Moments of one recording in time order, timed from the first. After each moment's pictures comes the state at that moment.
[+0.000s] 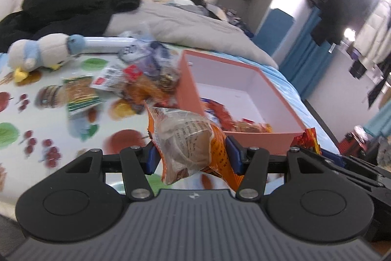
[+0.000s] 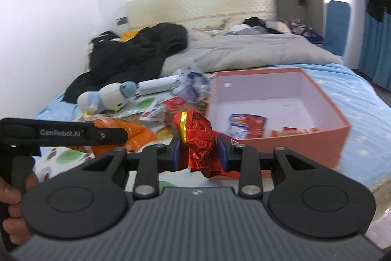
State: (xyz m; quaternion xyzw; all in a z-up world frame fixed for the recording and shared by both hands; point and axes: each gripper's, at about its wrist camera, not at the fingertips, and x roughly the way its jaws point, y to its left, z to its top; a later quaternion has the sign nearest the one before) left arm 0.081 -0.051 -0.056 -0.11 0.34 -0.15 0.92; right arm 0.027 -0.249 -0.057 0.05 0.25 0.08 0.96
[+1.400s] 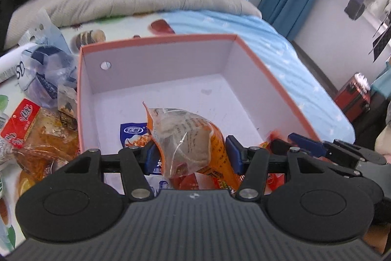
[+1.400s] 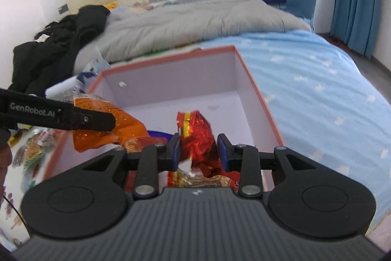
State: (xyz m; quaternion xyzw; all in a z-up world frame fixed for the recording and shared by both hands) left arm 0.374 -0.245 -0.124 -0.01 0.45 -0.23 0.86; right arm 0.246 -0.407 -0.131 0.08 0.34 0.00 0.94
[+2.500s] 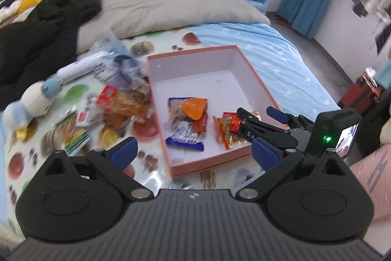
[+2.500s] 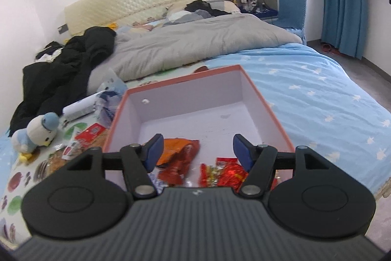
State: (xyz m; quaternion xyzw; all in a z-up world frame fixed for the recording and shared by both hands) left arm 0.179 -0.179 0.087 0.02 0.46 -0.14 0.88; right arm 0.187 -0.368 -0.074 0.10 0.30 -0.02 0.95
